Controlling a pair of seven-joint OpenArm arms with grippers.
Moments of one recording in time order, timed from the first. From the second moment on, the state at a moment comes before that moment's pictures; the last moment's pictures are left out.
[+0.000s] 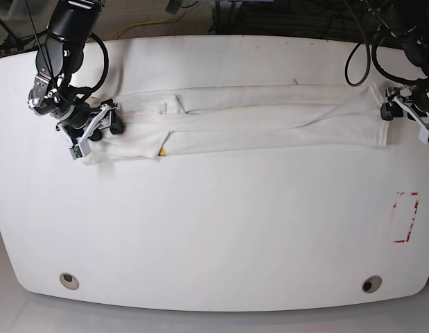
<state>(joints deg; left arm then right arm) 3.8 -19.2 -46.7 86.9 -30.5 -42.8 71.0 -2.4 15.2 24.4 78.8 23.1 41.5 -53.4</state>
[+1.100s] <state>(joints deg) 1.0 -21.9 -39.6 71.4 -40.6 -43.0 70.1 -2.2 13.8 24.6 78.9 23.1 41.3 -52.9</state>
